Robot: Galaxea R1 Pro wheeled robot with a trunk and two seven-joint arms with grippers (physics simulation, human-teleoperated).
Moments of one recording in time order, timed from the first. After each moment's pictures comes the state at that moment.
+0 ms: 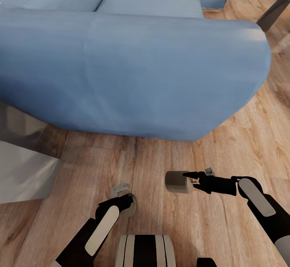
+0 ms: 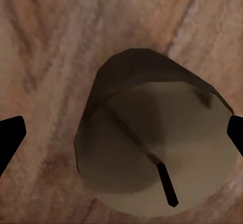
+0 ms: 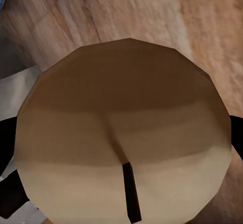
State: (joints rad) left arm -0.42 -0.04 -0.46 -1.25 0.87 0.54 0.80; right arm -0.57 -0.41 0.18 -1.13 -1.28 1.03 0.18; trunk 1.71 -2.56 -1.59
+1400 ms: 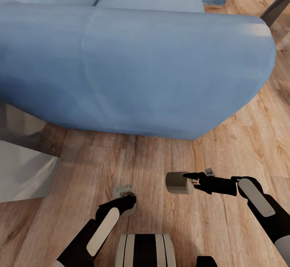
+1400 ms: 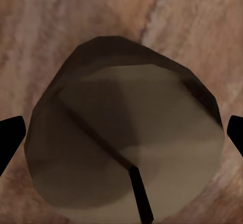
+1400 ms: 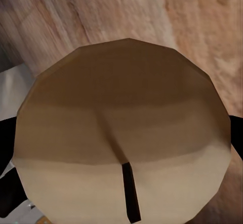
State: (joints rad) left arm -0.43 -0.04 -0.46 -1.20 0.84 0.52 0.64; right arm -0.57 -0.41 0.18 -1.13 -1.24 1.03 0.18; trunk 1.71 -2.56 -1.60
